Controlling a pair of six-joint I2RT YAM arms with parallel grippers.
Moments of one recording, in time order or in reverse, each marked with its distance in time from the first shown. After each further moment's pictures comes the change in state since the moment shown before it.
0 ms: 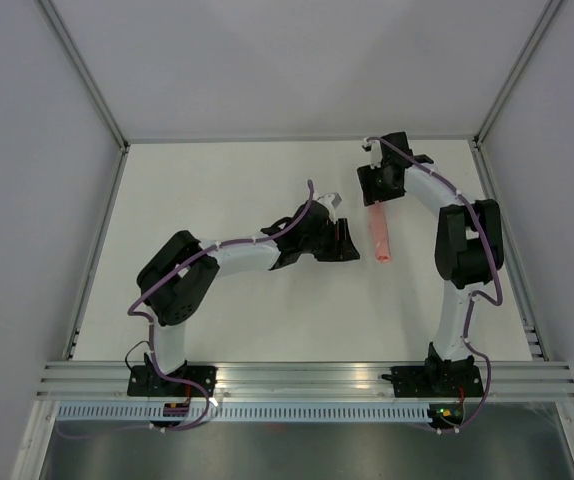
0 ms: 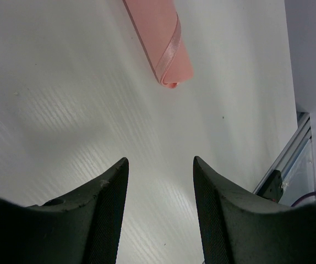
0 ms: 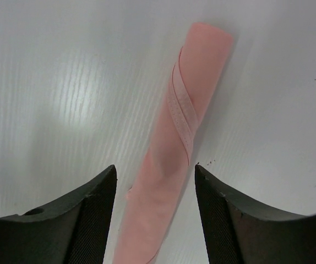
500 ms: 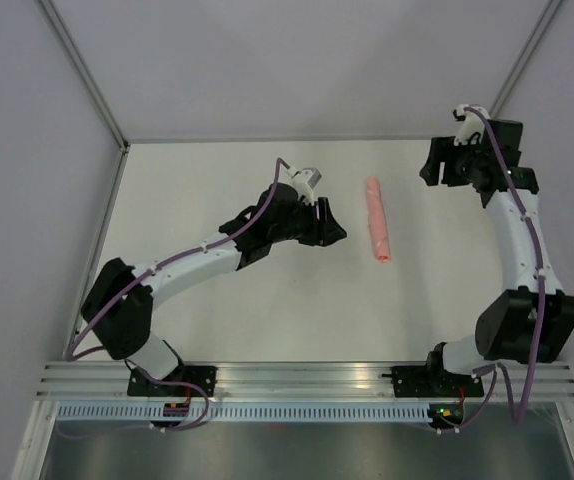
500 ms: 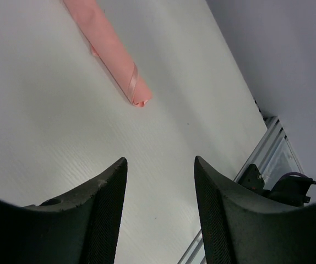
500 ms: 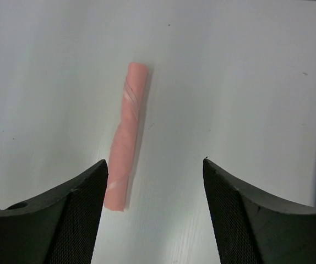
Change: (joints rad) left arm 0.041 -0.288 -0.042 -0.089 -0.006 0.123; right arm -0.275 -0.533 -0.142 -0.032 -0.268 0.004
